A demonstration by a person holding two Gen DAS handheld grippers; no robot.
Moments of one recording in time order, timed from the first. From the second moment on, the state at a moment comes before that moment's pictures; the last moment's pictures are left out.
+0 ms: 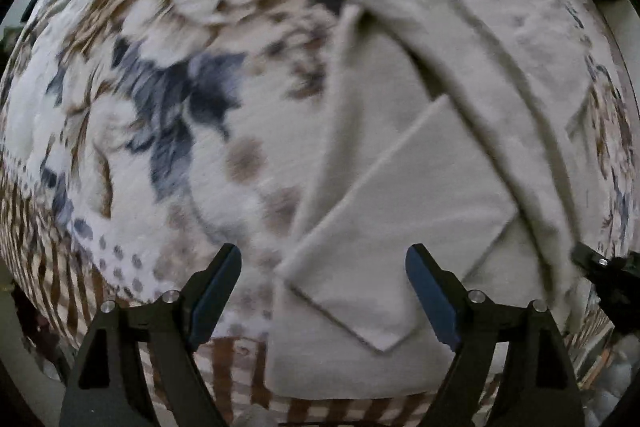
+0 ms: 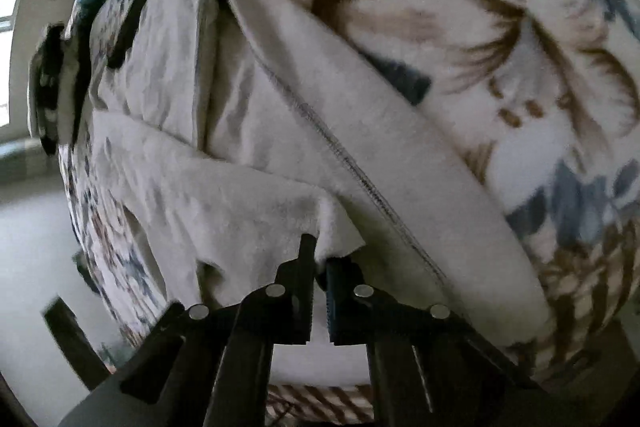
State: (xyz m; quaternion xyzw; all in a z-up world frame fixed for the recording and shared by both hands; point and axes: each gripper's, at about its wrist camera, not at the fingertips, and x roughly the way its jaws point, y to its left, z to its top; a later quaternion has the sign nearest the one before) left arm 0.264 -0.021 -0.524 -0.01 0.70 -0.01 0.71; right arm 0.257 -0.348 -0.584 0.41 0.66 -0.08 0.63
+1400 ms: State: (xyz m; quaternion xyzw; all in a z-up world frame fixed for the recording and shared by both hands) left arm 0.599 0.013 -0.562 -0.02 0.65 0.01 0.76; right arm 0.569 -0.397 -0.597 0.23 0.63 -0.17 0.72
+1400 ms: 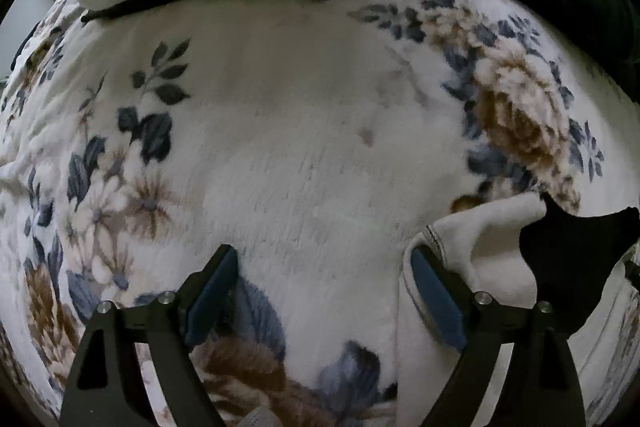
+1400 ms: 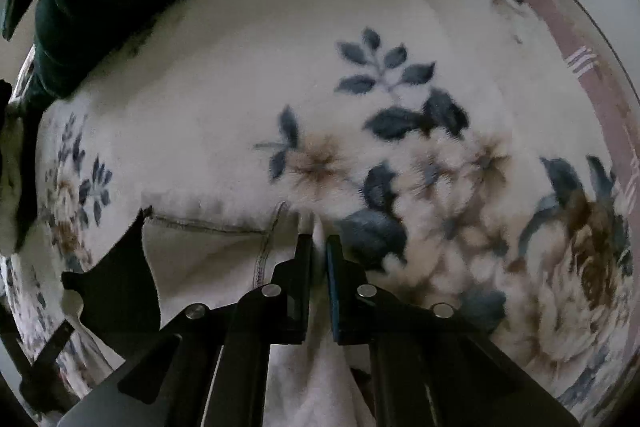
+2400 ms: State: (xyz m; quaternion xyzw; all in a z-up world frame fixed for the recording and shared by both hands) left arm 0.246 -0.297 -0.481 -0.02 0.73 -0.06 0.67; right arm 0.392 -0.526 -0.509 0.22 0.73 0.04 0.65
